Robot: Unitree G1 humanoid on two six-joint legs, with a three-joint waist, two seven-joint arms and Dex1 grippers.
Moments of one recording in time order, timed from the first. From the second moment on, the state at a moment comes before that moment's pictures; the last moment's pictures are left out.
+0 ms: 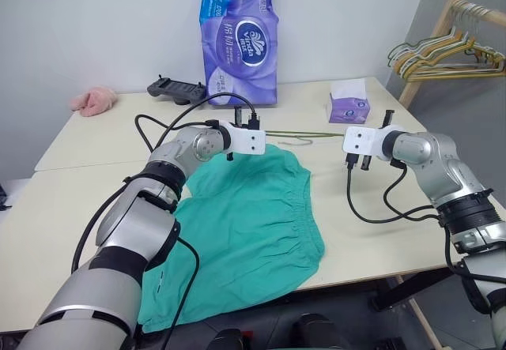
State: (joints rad) left arm -1.16 0.43 -0.50 1.15 0.60 -0.50 -0.36; right arm -0.79 -0.70 0.31 0.38 -0.49 -0.02 0.72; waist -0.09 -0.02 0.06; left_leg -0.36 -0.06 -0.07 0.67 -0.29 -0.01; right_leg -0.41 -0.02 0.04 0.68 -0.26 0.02
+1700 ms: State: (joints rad) left arm -0.55 0.52 -0.16 0.33 -0.17 0.00 -1.04; right arm 0.27 -1.25 -0.22 -0.20 0.54 1.05 1.51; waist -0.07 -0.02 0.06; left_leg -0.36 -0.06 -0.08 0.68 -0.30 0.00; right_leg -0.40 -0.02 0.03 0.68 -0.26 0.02
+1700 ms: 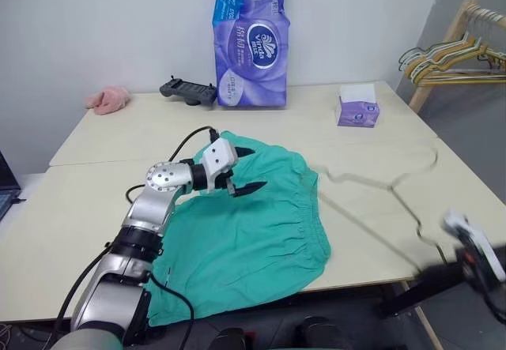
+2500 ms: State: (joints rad) left arm -0.34 0.55 -0.16 -0.01 -0.20 0.18 -1.05; right arm 0.21 -1.24 -0.08 -0.10 0.73 1.22 1.42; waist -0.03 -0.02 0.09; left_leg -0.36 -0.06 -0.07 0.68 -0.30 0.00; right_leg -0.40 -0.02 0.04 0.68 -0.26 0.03
